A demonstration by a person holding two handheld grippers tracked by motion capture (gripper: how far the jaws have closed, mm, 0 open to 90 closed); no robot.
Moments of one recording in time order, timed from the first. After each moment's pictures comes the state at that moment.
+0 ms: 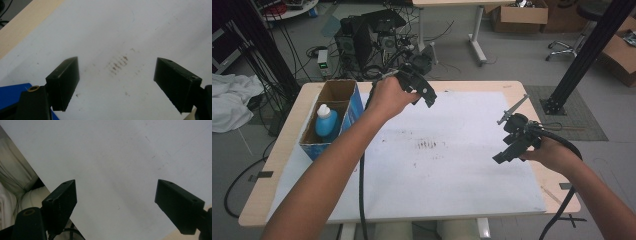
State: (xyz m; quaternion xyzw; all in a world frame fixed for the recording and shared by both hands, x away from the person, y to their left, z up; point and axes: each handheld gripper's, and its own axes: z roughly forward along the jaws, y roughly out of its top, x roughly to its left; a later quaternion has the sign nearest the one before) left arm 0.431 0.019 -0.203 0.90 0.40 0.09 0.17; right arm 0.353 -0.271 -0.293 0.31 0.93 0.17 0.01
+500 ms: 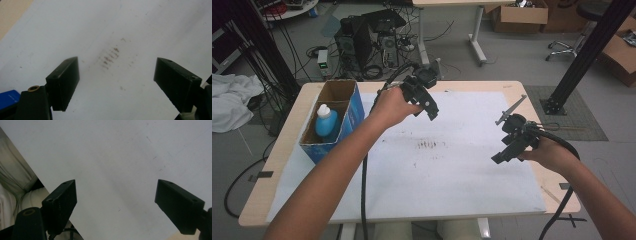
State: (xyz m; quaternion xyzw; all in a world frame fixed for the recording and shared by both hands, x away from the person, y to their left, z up) left arm 0.425 0.010 -0.229 0.92 0.35 0.06 0.15; right arm 0.355 -0.269 -0.298 0.31 0.94 0.17 0.01
